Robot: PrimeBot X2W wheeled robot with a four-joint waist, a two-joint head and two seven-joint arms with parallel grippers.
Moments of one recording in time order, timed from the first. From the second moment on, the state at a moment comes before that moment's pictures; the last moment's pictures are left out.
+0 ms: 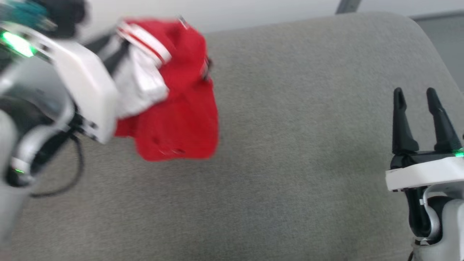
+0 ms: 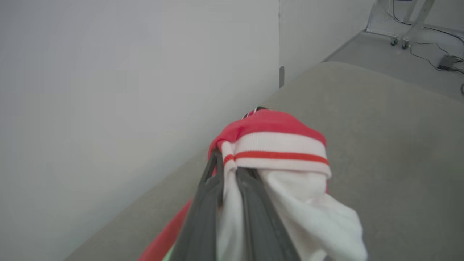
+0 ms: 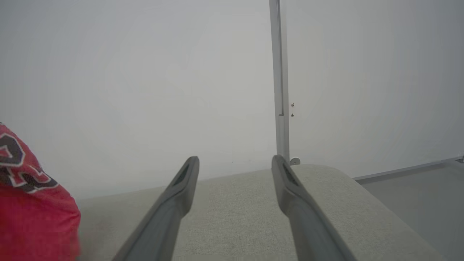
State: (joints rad) left arm -0.83 0.75 -0.48 -0.26 -0.74 0.06 0.74; right arm -0.21 -0.06 -0.12 -0.07 0.28 0.13 -0.04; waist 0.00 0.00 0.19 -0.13
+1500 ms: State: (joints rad) left arm -0.49 0.63 -0.51 0.06 -0.79 0.00 0.21; right arm -0.23 -0.10 0.02 0.11 0.30 0.13 -0.11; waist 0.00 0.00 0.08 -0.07
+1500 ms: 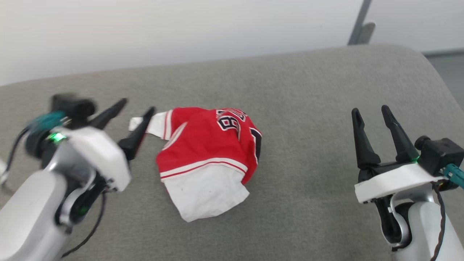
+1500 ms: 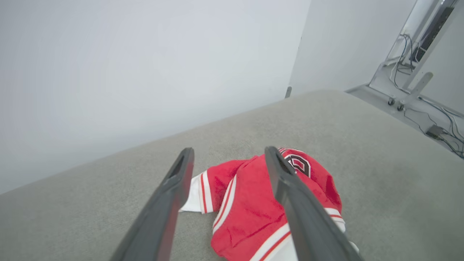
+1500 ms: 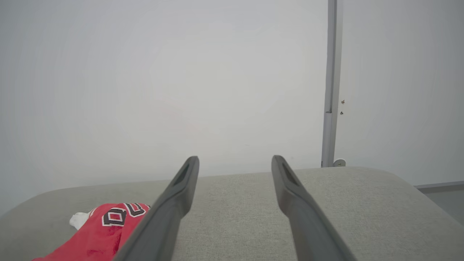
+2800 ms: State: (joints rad) left arm 0.23 0.54 -0.03 -0.06 -0.69 0.03 -0.26; right arm -0.11 -0.10 -0.02 0.11 0.29 0.13 -0.11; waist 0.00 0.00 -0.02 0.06
